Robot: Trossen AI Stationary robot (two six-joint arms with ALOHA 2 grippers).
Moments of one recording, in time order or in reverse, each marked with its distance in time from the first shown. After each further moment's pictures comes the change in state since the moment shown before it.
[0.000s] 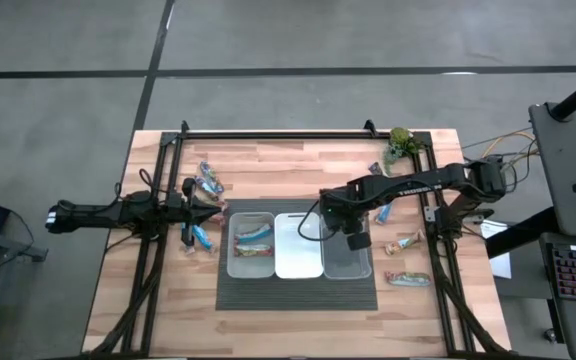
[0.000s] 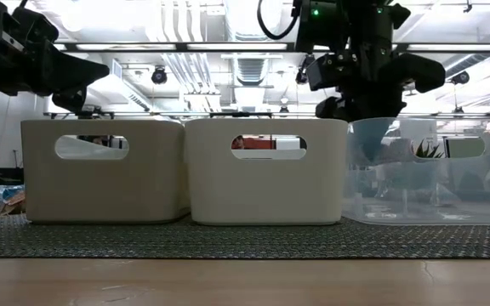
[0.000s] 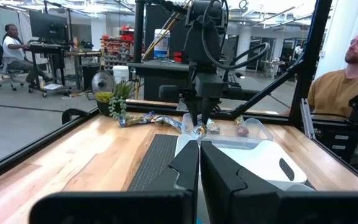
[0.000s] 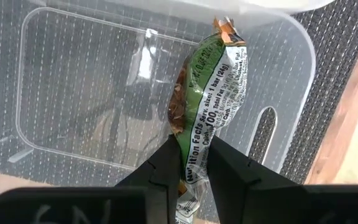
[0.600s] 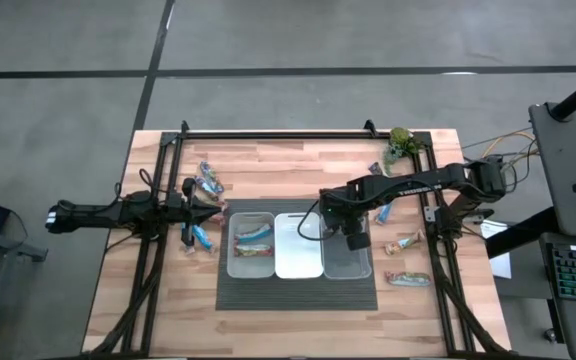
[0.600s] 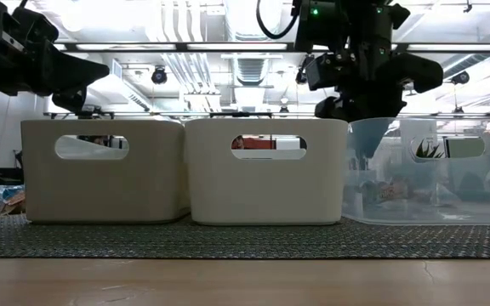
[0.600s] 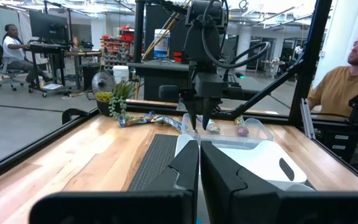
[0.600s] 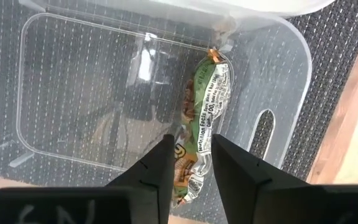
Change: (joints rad) left arm 0.000 0.000 0.000 0.000 0.000 0.000; right arm 0.000 -0.001 0.001 0.007 -0.001 0.013
